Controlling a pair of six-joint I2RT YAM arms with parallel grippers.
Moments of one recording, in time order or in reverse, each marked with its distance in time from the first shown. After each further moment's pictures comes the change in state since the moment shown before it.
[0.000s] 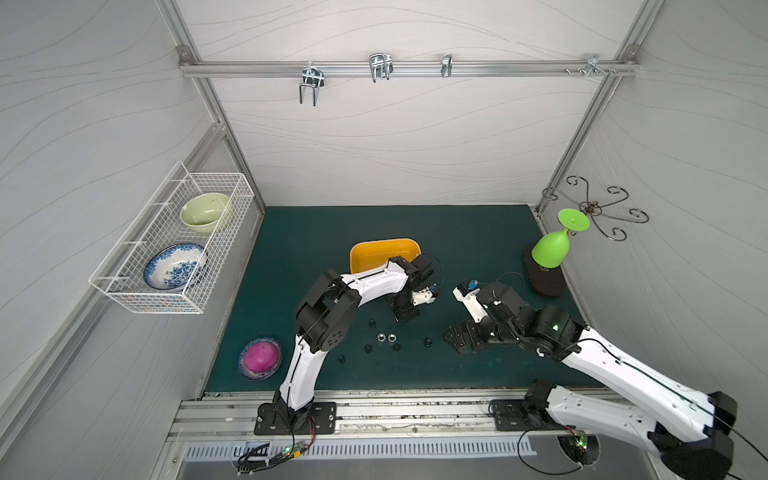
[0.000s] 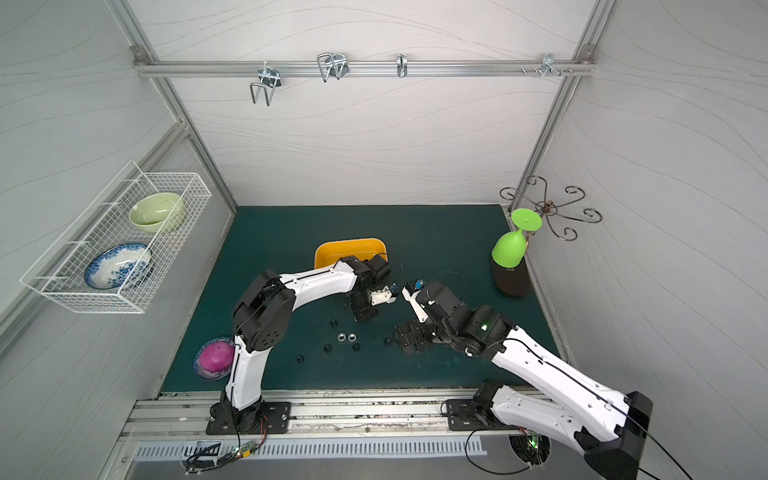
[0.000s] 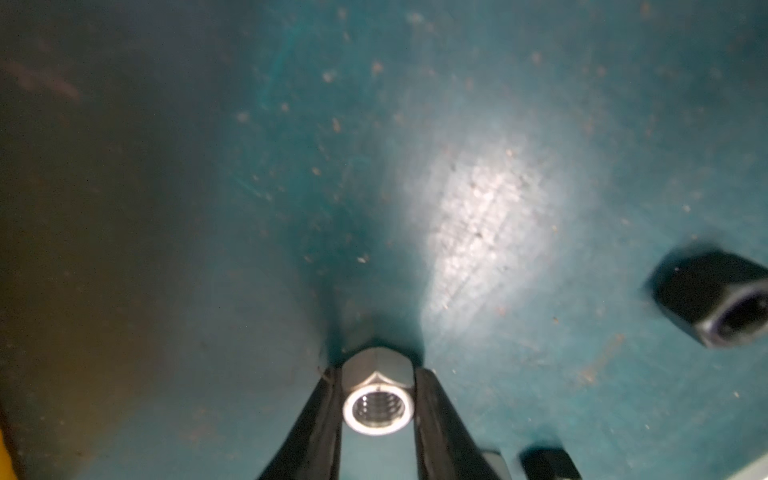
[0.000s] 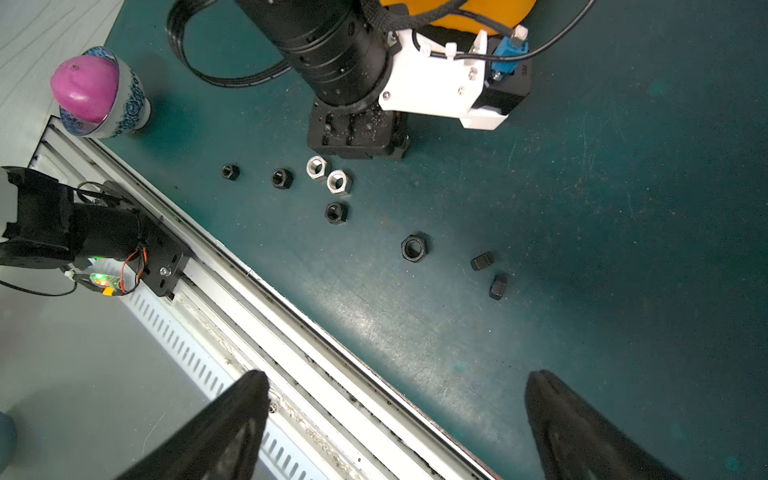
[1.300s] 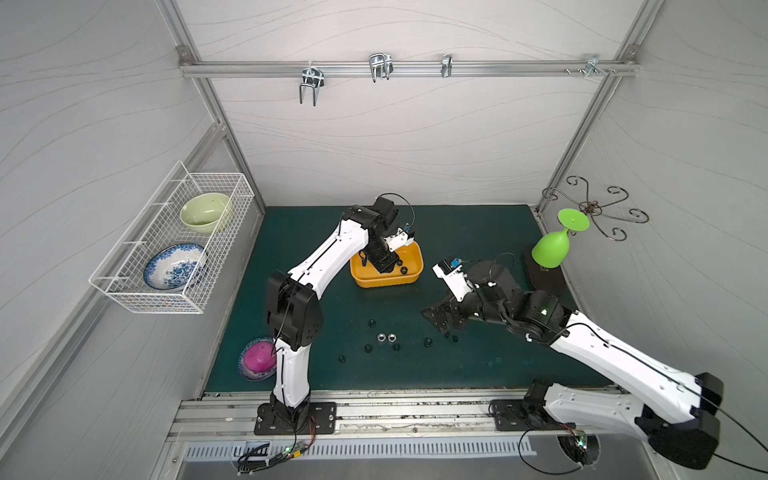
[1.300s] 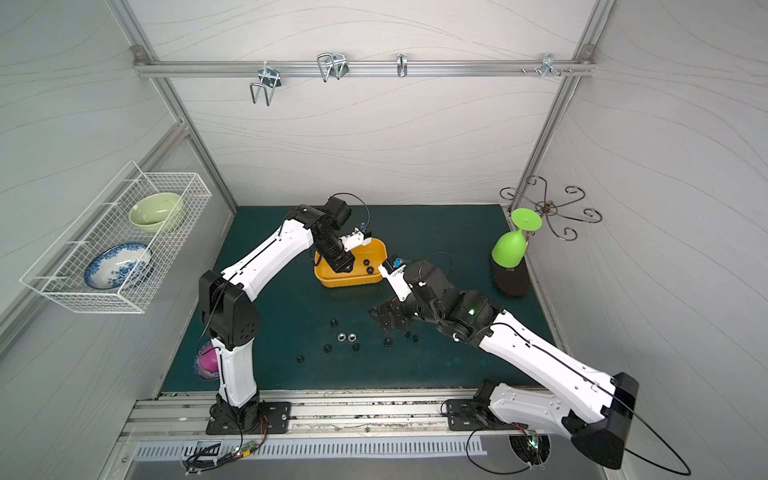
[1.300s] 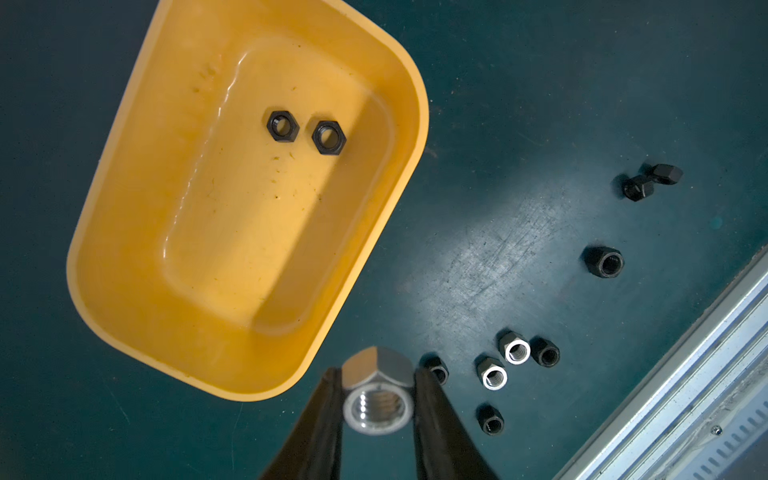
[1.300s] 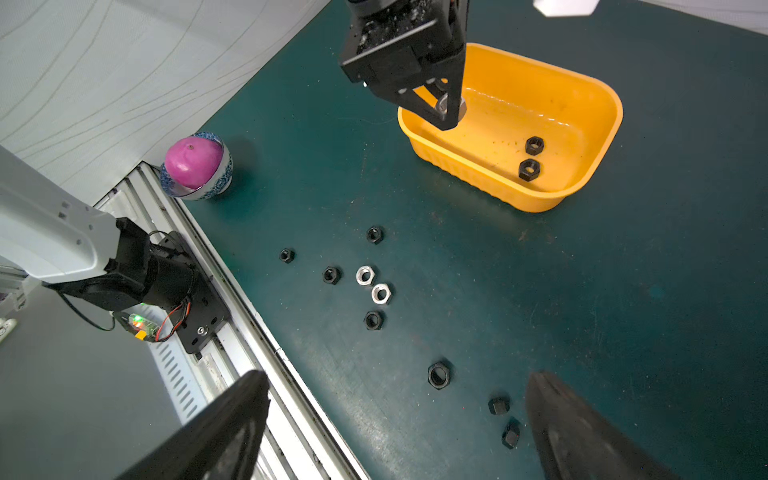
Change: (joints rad) left arm 0.283 -0.114 0.390 -0.257 0.084 0.033; right arm 0.027 0.158 0.158 0.254 0.015 -0.173
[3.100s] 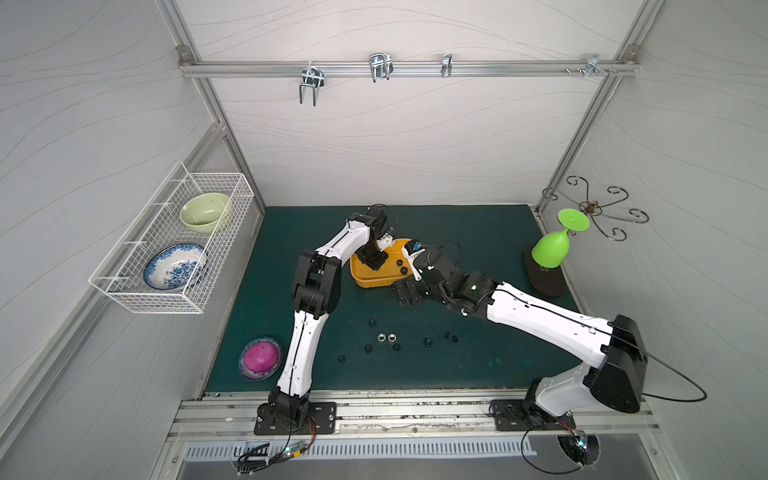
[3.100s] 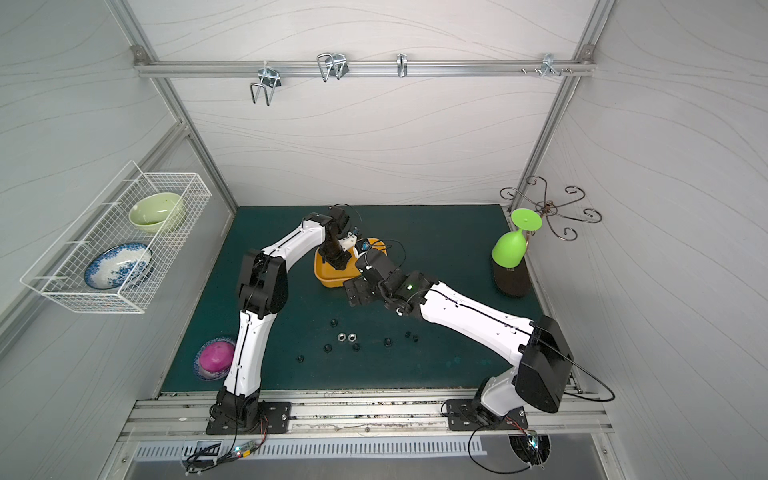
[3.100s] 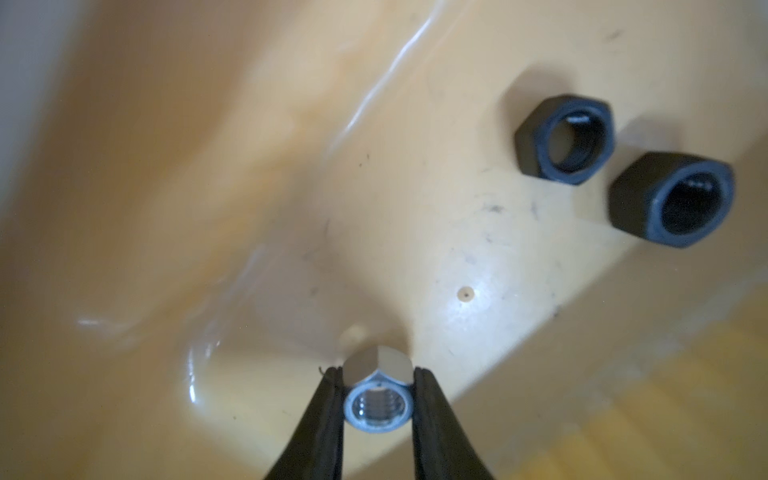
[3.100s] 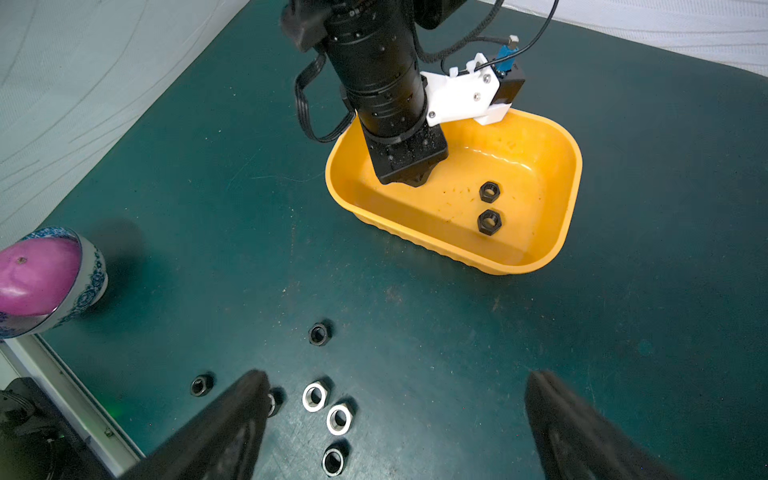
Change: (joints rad) left arm 0.134 0.402 0.110 0.183 -0.100 -0.040; right arm 0.042 0.387 0.159 0.166 0.250 0.114
